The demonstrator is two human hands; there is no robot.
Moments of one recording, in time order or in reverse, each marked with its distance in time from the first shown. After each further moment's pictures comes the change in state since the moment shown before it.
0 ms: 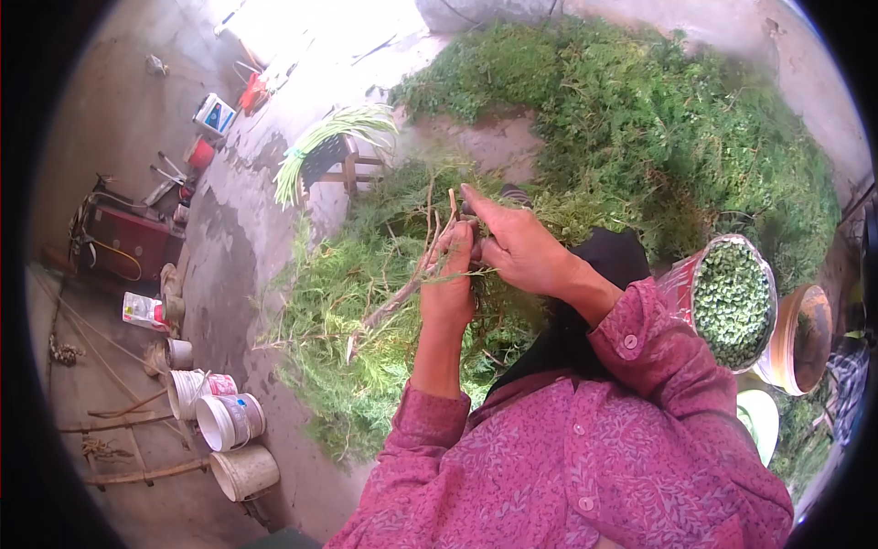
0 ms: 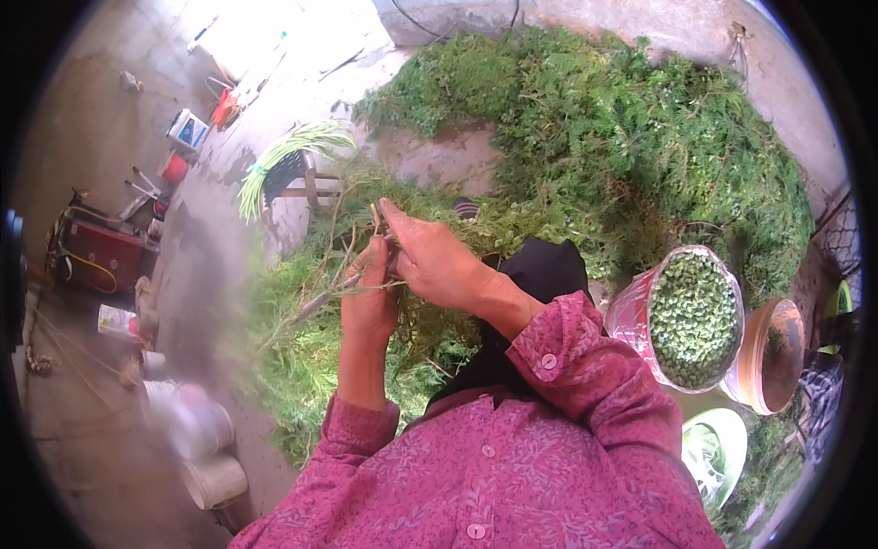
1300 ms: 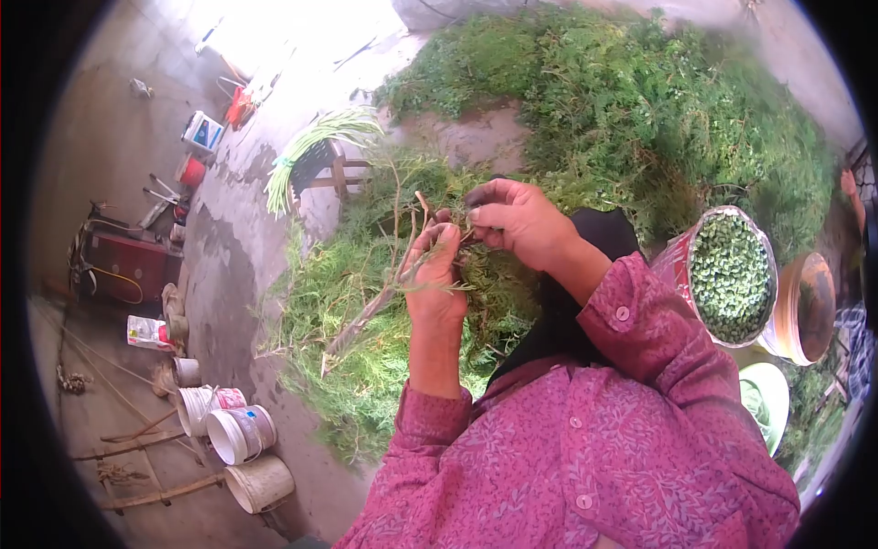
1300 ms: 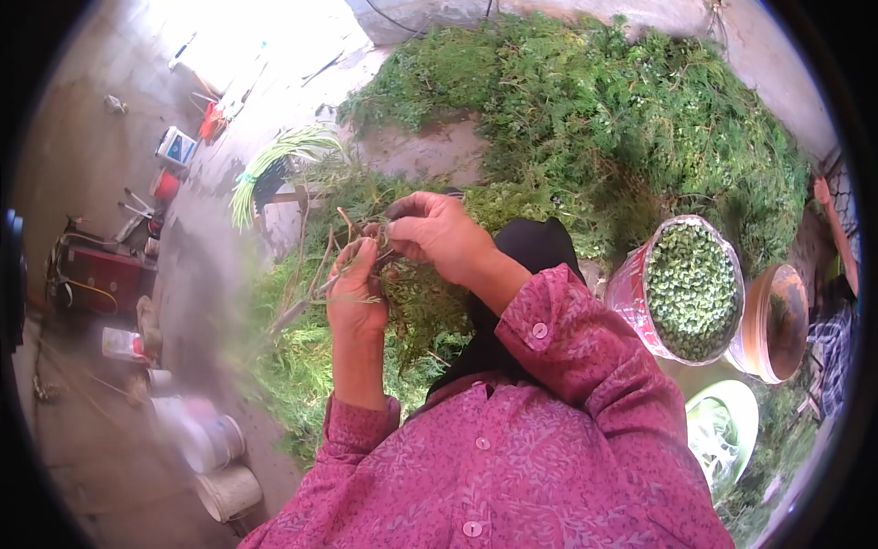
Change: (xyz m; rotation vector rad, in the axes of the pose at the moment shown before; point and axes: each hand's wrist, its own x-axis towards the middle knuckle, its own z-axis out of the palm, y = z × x) left_hand -0.010 0.006 0.008 -0.322 0.122 -0.087; right_hand -0.013 0.014 -0.003 1.024 0.120 0.675
